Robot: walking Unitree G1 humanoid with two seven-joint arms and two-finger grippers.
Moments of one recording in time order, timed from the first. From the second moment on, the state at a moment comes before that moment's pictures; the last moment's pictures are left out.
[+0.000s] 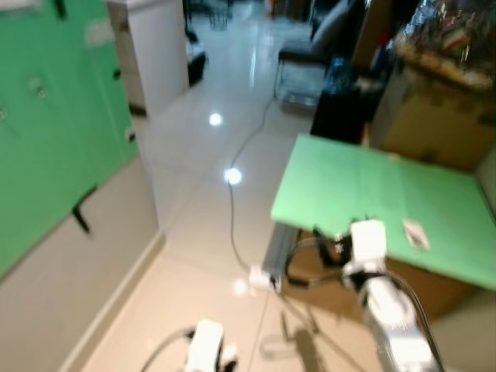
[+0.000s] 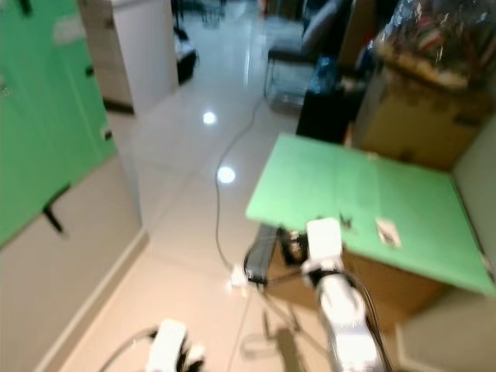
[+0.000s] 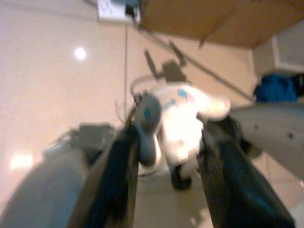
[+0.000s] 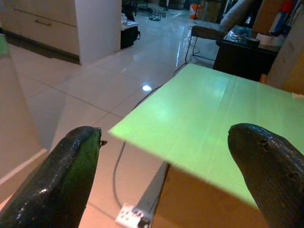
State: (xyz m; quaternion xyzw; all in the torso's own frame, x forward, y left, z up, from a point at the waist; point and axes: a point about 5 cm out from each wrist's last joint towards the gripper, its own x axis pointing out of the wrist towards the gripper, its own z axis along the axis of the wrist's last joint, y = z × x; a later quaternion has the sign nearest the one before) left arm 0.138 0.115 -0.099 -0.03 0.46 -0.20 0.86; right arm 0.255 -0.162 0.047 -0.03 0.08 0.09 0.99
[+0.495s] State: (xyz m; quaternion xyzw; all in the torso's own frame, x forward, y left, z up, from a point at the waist) left arm 0.125 0.117 -0.104 -0.03 0.48 -0.19 0.85; right arm 0.257 -0.169 0.048 -0.04 0.08 0.08 0.99
